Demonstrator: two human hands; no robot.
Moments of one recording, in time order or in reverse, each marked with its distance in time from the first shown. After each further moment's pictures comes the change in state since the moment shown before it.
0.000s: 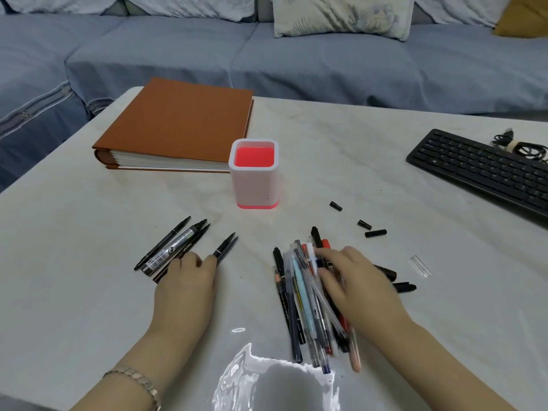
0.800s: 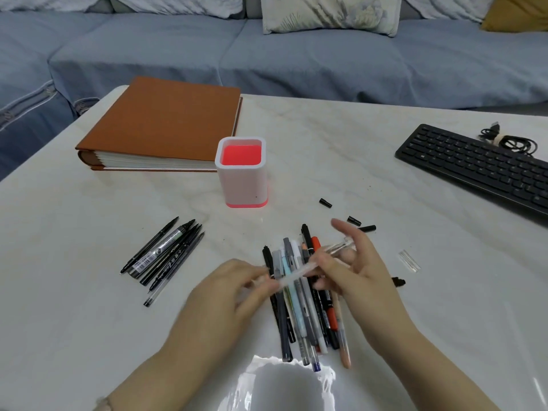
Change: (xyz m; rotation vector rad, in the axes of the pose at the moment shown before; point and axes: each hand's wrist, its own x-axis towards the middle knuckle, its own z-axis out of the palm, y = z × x) left_hand -0.026 0.053 -0.046 -0.802 -0.118 0.123; right_hand -0.006 -0.037 -0.033 1.075 0.058 0.425
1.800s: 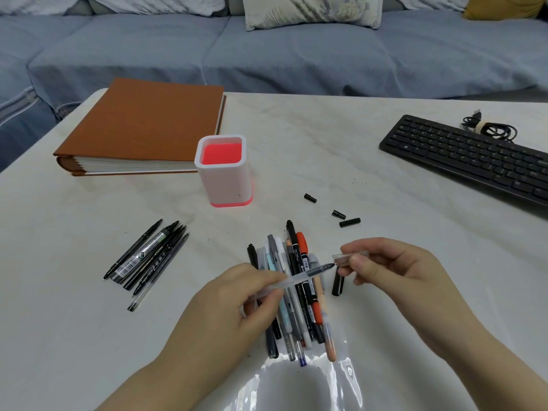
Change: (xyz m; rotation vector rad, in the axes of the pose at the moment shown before) left_hand -0.006 0.027 0.006 -0.030 -0.084 0.183; right_hand -0.018 -0.022 -0.057 -0.138 -0.039 -0.042
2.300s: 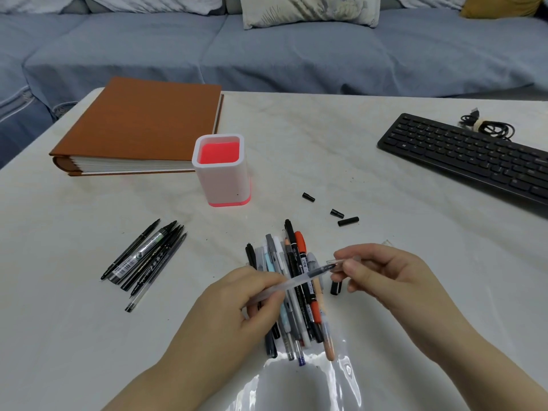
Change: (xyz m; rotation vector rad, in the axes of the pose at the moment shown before) left_hand 0.001 0.005 0.003 -0.058 -0.011 -0.045; right_hand -0.001 0.006 0.003 0.103 -0.018 0.095
